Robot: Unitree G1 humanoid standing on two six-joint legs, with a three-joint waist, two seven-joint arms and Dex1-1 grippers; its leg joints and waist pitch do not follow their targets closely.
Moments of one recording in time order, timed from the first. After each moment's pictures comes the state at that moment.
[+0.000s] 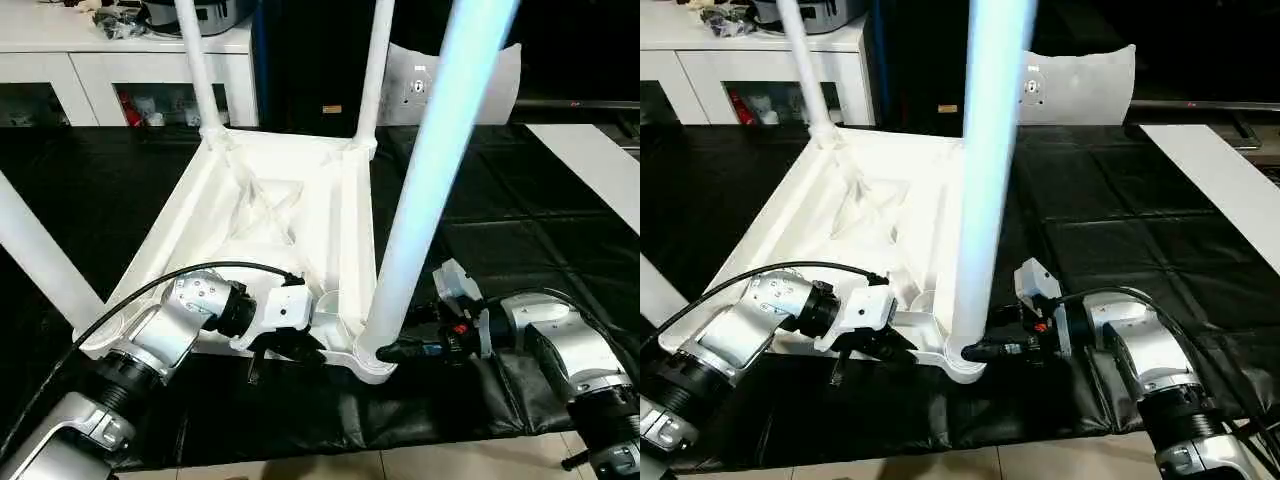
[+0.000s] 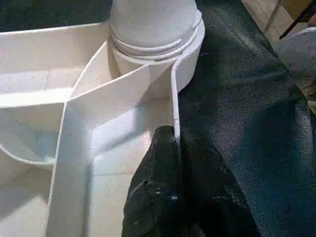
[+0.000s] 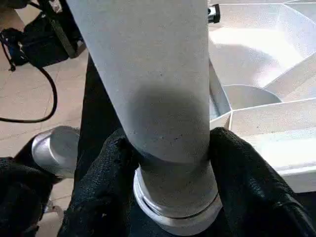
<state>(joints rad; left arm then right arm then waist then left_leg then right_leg) -0.52 0.47 -0.45 0.34 0.01 0.04 -1.35 -0.37 -0.50 0.19 0.32 0.28 0.22 1.44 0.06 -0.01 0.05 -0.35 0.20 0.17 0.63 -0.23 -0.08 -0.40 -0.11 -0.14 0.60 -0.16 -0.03</state>
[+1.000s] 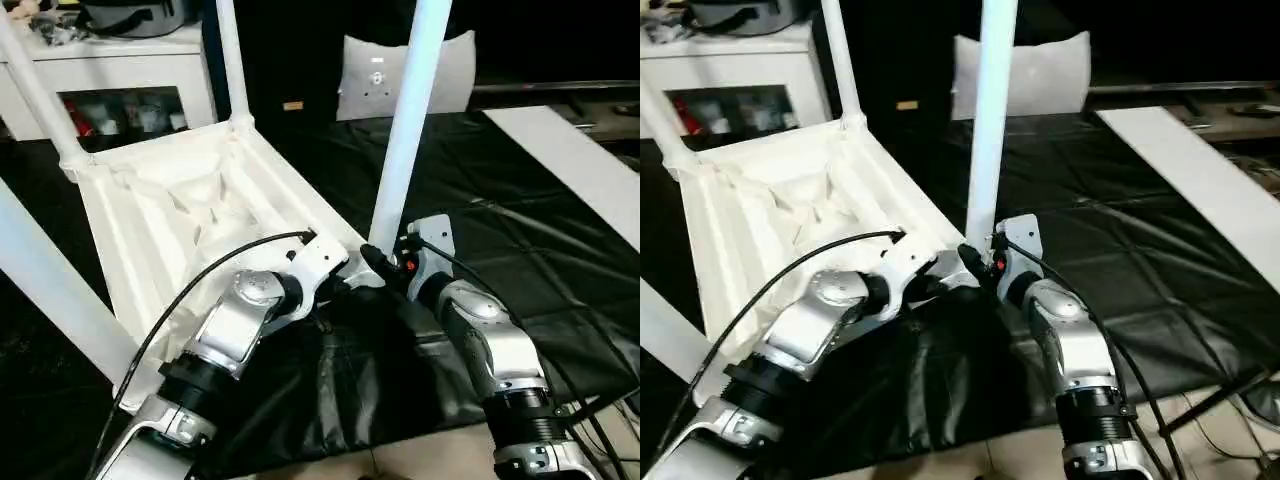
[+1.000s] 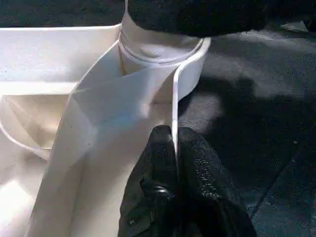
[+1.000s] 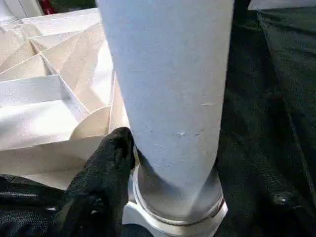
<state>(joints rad) -0.54 0.12 -0.29 0.34 0.11 0.50 -0.69 -0.39 -0.07 -0.01 0.28 0.11 0.35 0.42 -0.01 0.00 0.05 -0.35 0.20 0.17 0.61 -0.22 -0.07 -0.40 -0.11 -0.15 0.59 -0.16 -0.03</state>
